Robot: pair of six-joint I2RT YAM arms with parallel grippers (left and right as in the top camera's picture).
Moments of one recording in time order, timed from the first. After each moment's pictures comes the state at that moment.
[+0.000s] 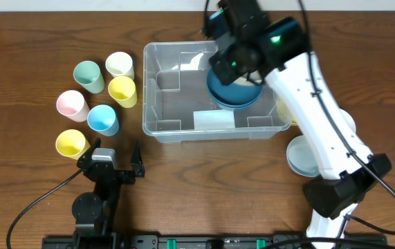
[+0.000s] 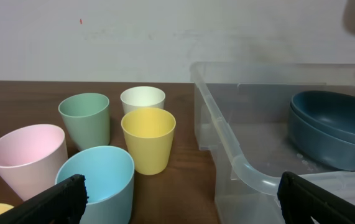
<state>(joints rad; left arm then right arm) -0.02 0.01 0.02 -0.10 0.10 -0.07 0.55 1.96 2.17 -1.29 -0.03 -0.08</state>
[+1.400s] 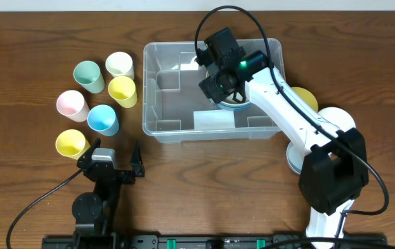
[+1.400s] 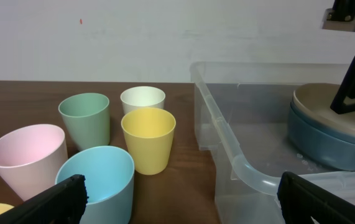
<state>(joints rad) -0.01 0.01 0.02 -0.10 0.10 -0.07 0.55 1.99 1.72 -0.86 -0.01 -0.10</state>
